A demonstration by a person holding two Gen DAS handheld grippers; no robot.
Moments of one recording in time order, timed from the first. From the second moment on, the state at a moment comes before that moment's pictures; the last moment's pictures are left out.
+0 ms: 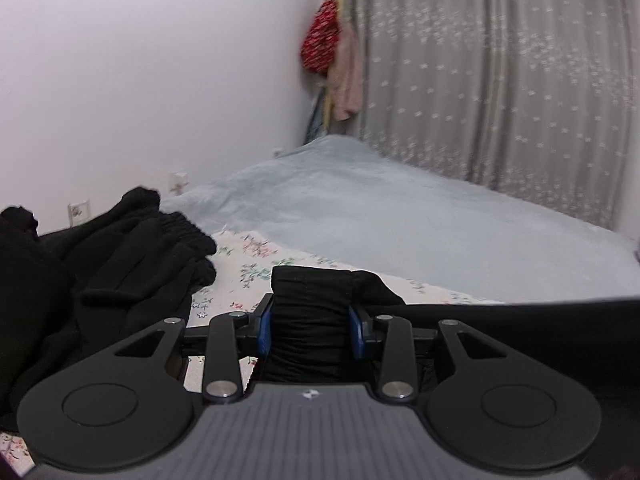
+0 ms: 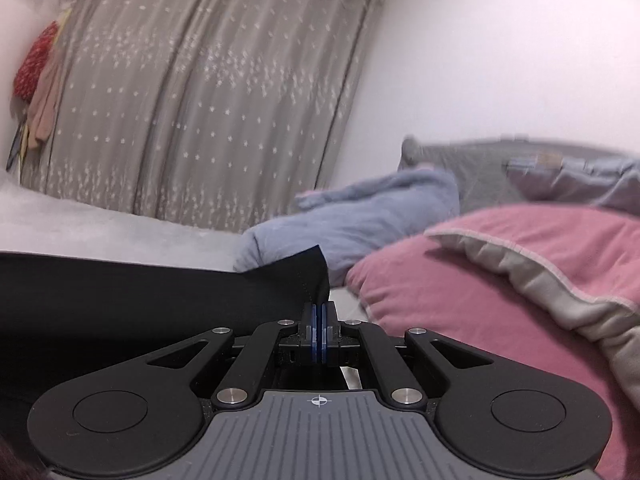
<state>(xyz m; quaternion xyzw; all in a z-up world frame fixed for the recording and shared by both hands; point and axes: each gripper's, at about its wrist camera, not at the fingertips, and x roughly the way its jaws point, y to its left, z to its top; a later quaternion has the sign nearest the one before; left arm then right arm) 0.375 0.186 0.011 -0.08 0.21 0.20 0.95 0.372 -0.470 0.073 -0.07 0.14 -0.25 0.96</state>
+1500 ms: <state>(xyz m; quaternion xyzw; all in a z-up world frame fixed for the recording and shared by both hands) 0.197 0.232 -0.006 -0.29 0.36 0.16 0.87 0.145 -0.437 0.056 0.25 0.28 -0.18 0.91</state>
